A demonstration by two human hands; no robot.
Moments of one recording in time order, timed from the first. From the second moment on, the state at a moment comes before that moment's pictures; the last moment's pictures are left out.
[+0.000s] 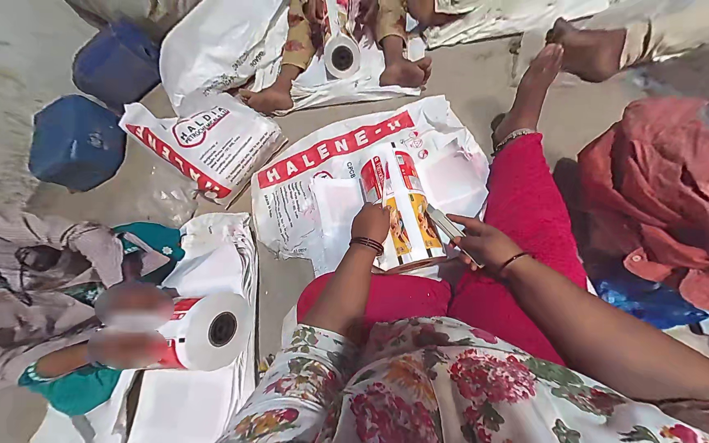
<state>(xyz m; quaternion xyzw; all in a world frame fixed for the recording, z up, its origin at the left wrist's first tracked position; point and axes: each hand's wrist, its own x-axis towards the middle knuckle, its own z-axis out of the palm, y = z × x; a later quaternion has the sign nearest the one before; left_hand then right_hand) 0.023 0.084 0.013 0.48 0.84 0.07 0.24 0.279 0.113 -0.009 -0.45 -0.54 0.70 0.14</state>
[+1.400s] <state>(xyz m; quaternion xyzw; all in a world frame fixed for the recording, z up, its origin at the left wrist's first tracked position) -0.068 0.072 -0.020 0.57 0.68 0.25 0.38 0.074 0.204 0.117 -0.47 -0.82 0.21 -0.24</state>
